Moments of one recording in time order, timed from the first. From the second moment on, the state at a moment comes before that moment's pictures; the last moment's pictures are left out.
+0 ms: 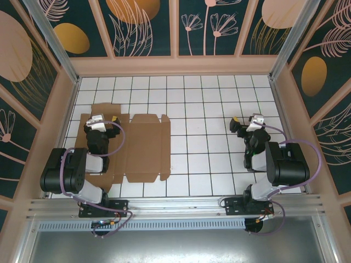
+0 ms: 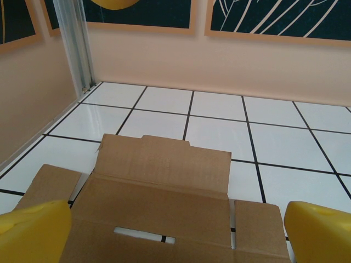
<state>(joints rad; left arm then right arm) 0.00 1.53 0.24 1.15 -0.13 -0.09 -0.05 1.56 0.21 1.20 -0.08 0.12</state>
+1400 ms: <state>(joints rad) -0.32 1.00 0.44 -0.20 -0.16 -0.92 0.74 1.89 1.09 0.15 -0.39 0.45</state>
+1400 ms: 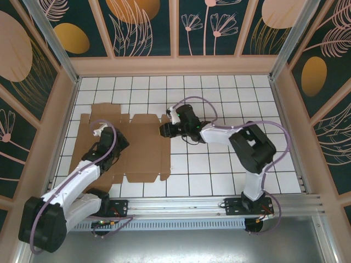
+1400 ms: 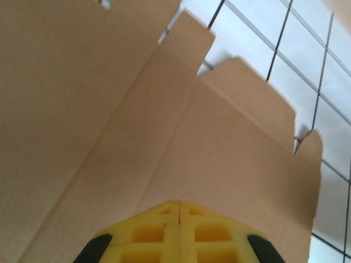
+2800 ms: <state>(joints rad) -0.48 1.97 0.99 0.22 0.17 -0.93 0.94 1.66 0.72 0.05 0.01 0.53</state>
